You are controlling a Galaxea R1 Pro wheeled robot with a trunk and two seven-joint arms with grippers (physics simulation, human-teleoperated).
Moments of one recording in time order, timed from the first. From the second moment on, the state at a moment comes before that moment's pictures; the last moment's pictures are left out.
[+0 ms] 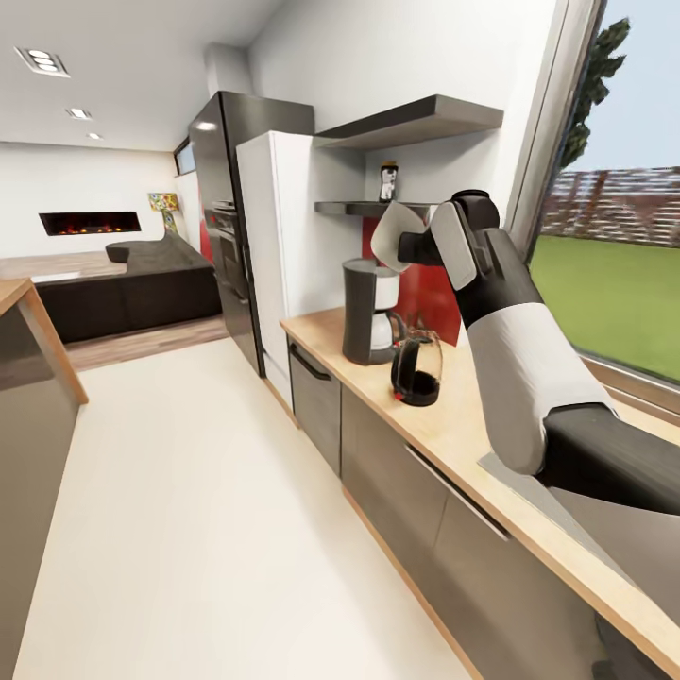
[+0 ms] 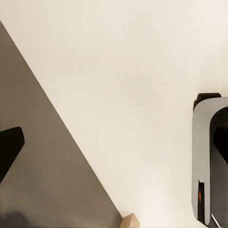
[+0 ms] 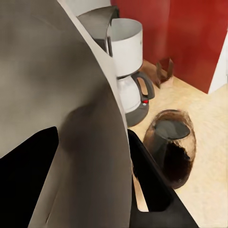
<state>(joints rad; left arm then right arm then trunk) 0.03 0.19 0.08 -0.24 -0.10 -0.25 0.08 -1.56 0.17 0.01 -0.80 -0.30 0.99 -0.40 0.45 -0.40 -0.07</state>
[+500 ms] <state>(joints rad) 0.03 0.19 0.08 -0.24 -0.10 -0.25 0.08 -1.55 0.17 0.01 -0.79 -0.30 0.99 -0.40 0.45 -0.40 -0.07</state>
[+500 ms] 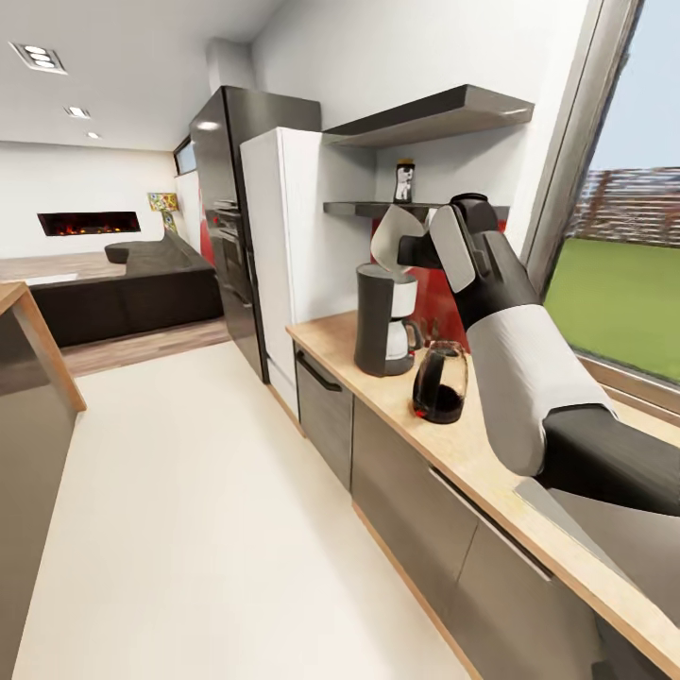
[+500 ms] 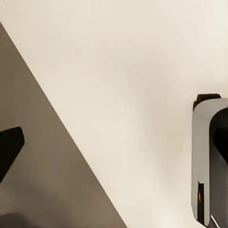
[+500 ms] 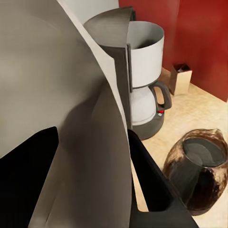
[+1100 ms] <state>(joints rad) 0.03 0.19 0.08 -0.24 -0.10 -0.25 0.08 -1.55 0.17 0.01 -0.74 -0.30 0.99 -0.40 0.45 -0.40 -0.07</state>
